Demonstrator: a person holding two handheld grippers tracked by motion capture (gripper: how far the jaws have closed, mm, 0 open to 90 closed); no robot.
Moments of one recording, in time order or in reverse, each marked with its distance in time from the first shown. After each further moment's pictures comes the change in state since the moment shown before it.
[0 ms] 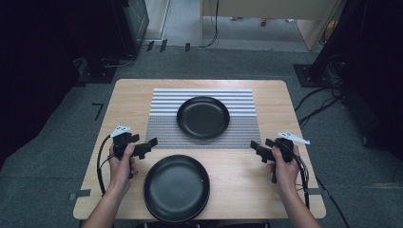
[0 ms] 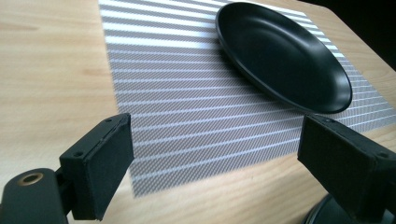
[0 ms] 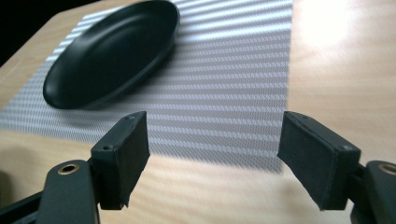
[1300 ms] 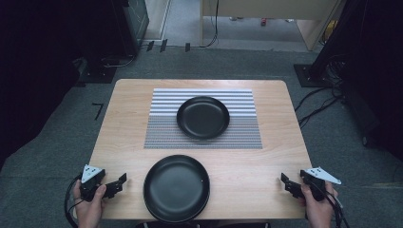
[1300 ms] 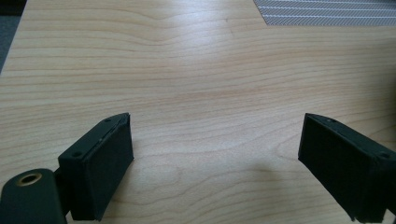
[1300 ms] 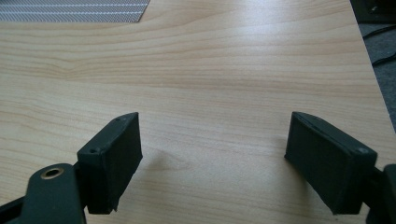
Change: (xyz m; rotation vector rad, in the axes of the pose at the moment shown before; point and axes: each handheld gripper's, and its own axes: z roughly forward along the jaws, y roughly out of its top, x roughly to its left) left arm 0.046 -0.098 -0.084 0.041 0.241 0.073; right arm -0.059 -0.082 -0.084 0.047 -0.245 -0.117
